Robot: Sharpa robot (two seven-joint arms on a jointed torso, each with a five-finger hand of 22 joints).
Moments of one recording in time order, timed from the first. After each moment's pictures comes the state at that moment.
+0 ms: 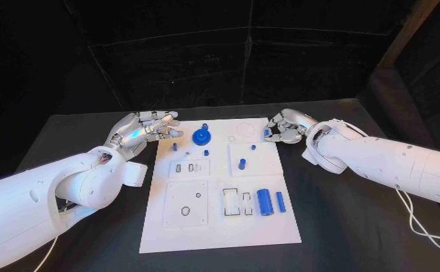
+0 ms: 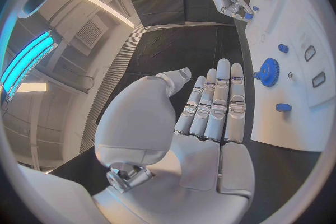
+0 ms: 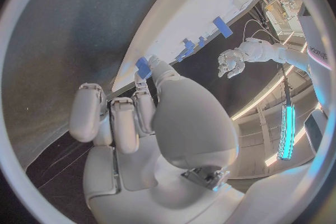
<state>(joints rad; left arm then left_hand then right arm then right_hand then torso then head) 1.18 -0.86 -0.04 1.53 -0.04 -0.21 0.41 1.28 -0.10 0.54 0.14 0.08 0.86 0.22 0.17 0.07 0.98 0.18 0.26 0.07 1.02 0.12 0.44 0.34 0.18 0.98 0.23 0.14 0.07 1.09 -0.91 0.04 1.30 -1.20 -0.37 0.06 1.40 -0.07 0.12 0.12 0.23 1.04 0.13 0.12 0.07 1.44 0.05 1.36 1.31 1.46 -0.02 1.52 1.31 0.09 1.39 0.08 1.37 1.17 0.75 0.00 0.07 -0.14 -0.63</state>
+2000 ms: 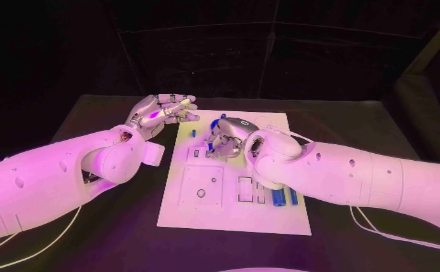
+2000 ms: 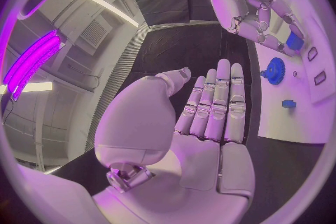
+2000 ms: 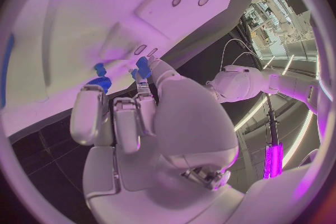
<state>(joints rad) 1.18 -0.85 -0.04 1.53 -0.04 -0.21 0.41 1.28 -0.10 0.53 0.14 0.08 0.86 0.22 0.17 0.07 0.98 0.17 0.26 0.07 1.01 0.12 0.44 0.34 0.18 0.98 0.23 0.13 0.07 1.11 -0.57 -0.01 1.51 -1.52 -0.34 -0.38 1.41 -0.01 0.20 0.08 0.18 1.08 0.11 0.14 0.08 1.44 0.03 1.36 1.31 1.46 -0.05 1.53 1.31 0.09 1.41 0.06 1.39 1.19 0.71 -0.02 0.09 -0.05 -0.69</state>
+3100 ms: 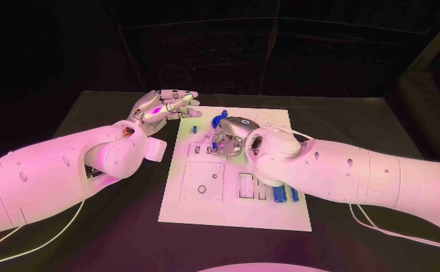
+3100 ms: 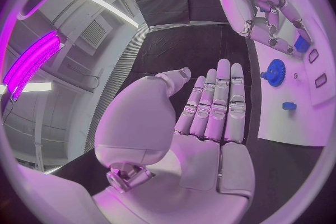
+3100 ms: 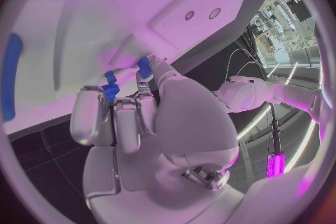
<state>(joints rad) 1.18 -0.85 -0.04 1.53 -0.04 -0.21 0.41 1.28 -0.10 0.53 0.14 0.08 0.86 0.22 0.17 0.07 0.98 0.17 0.26 0.07 1.01 0.12 0.44 0.34 0.18 0.98 0.23 0.13 0.07 1.10 -0.55 -0.01 1.49 -1.57 -0.30 -0.42 1.39 -0.02 0.20 0.08 0.17 1.09 0.11 0.14 0.08 1.45 0.02 1.36 1.31 1.46 -0.05 1.53 1.31 0.09 1.41 0.06 1.39 1.18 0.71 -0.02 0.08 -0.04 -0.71</state>
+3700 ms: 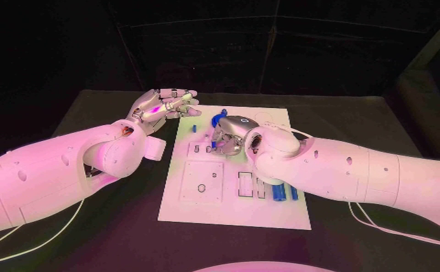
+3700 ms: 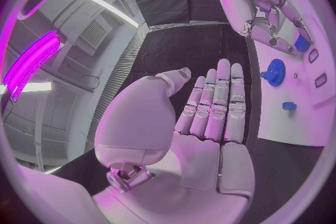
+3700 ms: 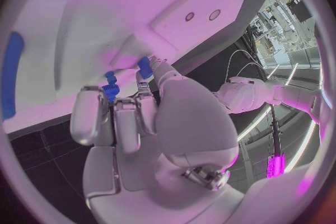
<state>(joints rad) 1.18 -0.85 -0.04 1.53 -0.04 -0.21 0.41 1.28 -0.10 0.53 0.14 0.08 0.86 0.22 0.17 0.07 0.98 0.17 0.27 0.07 1.01 0.12 0.44 0.34 0.18 0.98 0.23 0.13 0.07 1.10 -0.55 -0.01 1.49 -1.57 -0.28 -0.42 1.39 -0.03 0.19 0.08 0.17 1.08 0.11 0.14 0.08 1.45 0.02 1.36 1.31 1.46 -0.05 1.53 1.31 0.09 1.41 0.06 1.39 1.18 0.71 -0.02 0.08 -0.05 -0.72</state>
